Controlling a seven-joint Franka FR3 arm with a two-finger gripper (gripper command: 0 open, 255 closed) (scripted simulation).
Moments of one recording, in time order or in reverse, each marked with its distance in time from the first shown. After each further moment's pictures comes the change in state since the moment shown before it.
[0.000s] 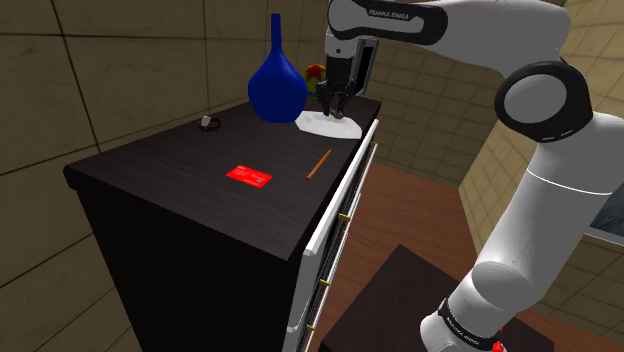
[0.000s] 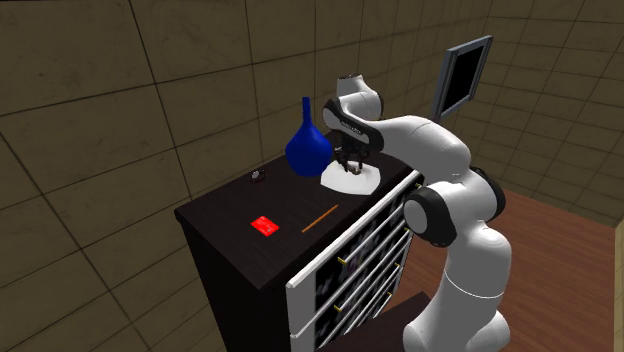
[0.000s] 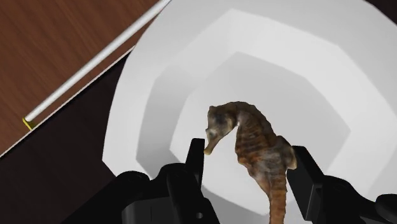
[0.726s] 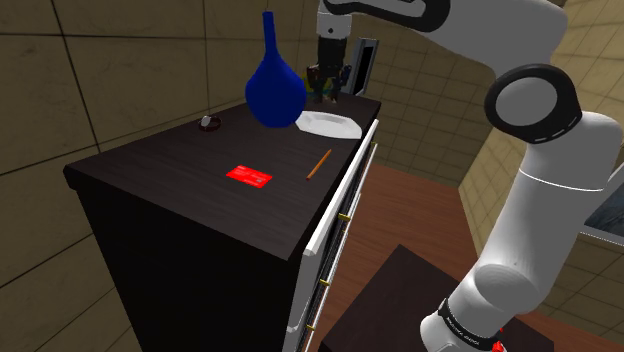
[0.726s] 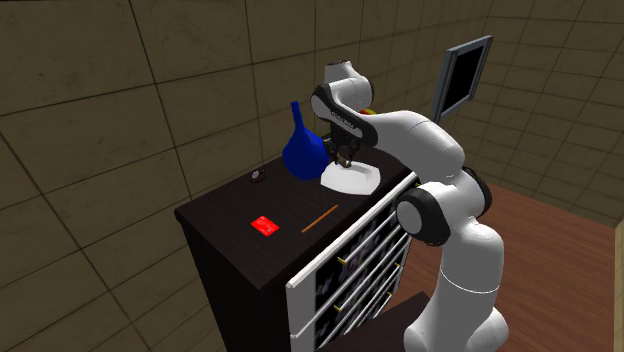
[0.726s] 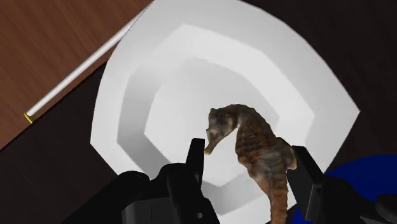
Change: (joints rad) arm 0.057 0.054 0.033 0.188 -0.013 -0.144 0.069
